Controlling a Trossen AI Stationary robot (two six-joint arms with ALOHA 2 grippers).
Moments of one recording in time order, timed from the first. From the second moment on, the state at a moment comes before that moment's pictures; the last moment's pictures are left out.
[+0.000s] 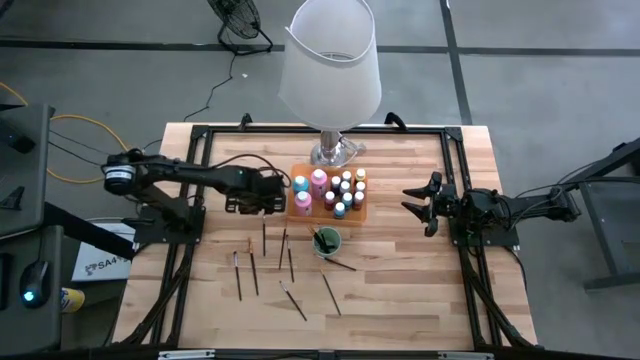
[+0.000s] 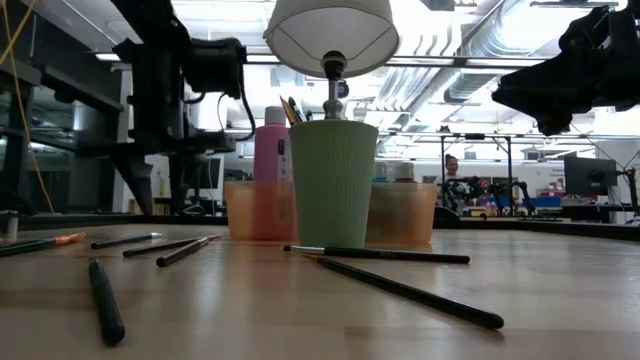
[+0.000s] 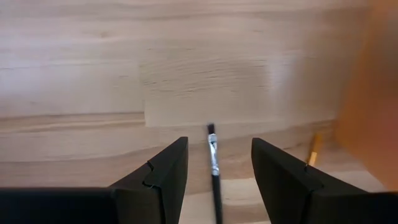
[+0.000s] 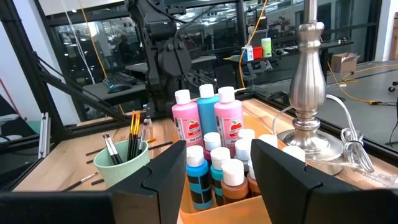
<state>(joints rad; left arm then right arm) 0.17 1.46 0.84 -0.75 -0.03 -1.39 0.12 0.05 0.01 0.07 0.34 0.16</state>
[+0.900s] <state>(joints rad) 0.17 1.60 0.84 -0.73 -0.03 -1.42 0.12 0.05 0.01 0.07 0.34 0.16</state>
